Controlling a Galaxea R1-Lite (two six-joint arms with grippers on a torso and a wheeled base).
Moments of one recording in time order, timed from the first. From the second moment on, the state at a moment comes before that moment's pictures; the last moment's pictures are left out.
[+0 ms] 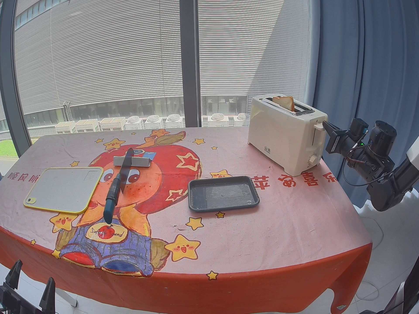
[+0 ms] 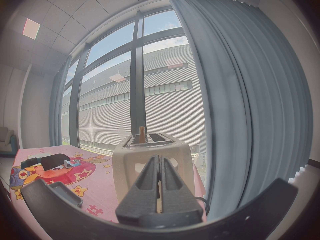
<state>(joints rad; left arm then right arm) -0.01 0.02 -0.02 0.00 0.00 0.00 0.11 2.00 -0.80 -1.29 0.14 0.12</state>
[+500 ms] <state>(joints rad) -0.01 0.02 -0.02 0.00 0.00 0.00 0.11 2.02 -0.77 -1.21 0.14 0.09</state>
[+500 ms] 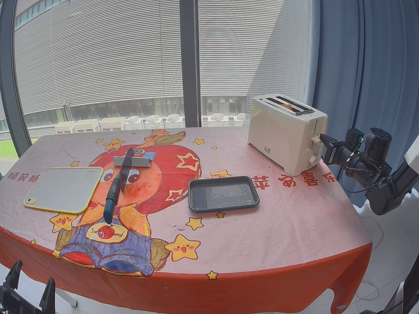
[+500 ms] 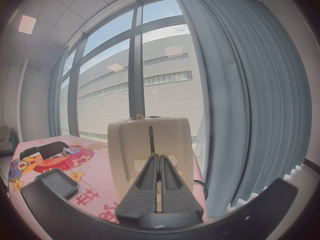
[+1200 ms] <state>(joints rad) -0.01 0.02 -0.02 0.00 0.00 0.00 0.11 2.07 -0.76 -1.21 0.14 0.08</state>
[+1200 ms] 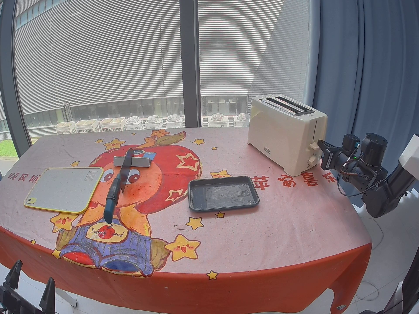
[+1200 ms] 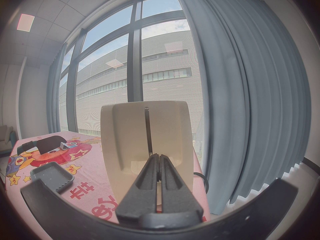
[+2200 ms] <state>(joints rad) -0.01 0.02 -0.02 0.00 0.00 0.00 0.15 1.88 -0.67 -1.18 0.13 0.07</state>
